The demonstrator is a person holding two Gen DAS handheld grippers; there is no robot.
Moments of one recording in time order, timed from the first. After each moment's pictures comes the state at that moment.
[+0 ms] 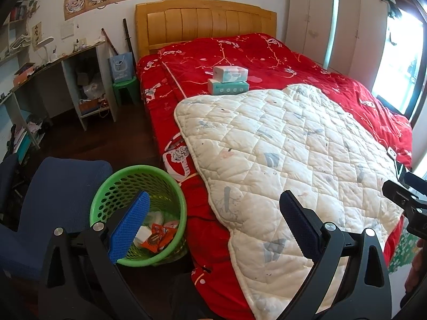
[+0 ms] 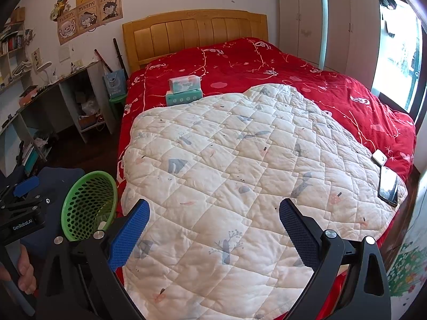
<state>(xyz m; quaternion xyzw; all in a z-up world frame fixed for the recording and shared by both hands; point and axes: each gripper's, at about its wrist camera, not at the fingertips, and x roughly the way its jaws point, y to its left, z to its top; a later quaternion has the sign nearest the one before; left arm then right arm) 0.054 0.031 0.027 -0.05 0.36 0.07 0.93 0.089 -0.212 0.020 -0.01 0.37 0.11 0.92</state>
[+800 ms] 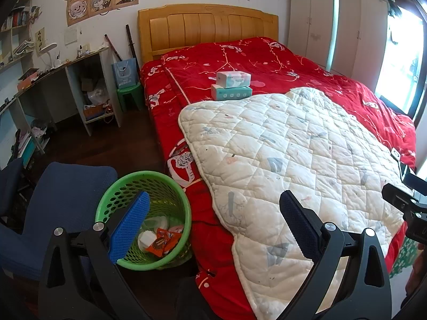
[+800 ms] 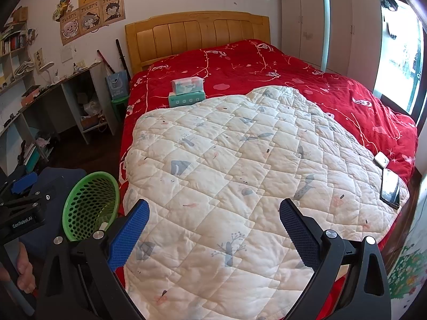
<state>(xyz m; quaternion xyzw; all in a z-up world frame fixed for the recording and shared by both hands) 0.052 0.027 0.033 -0.04 0.35 0.08 0.93 0.089 -0.208 0.021 -0.01 0.36 0.11 0.93</state>
